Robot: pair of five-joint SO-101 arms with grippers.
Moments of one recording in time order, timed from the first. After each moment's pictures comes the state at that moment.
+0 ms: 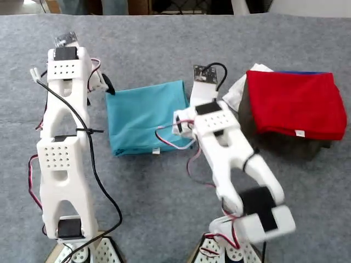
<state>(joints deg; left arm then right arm) -8.9 48.0 -50.6 92.7 20.0 -16.5 -0.7 29.1 54.6 -23.5</state>
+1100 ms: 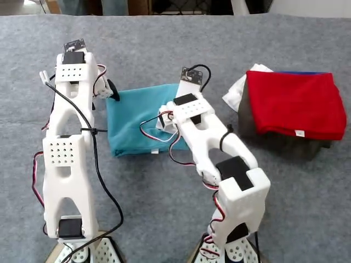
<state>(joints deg) -7.6 53.1 -52.7 91.1 18.4 -20.7 20.5 15.8 54.1 -34.8</state>
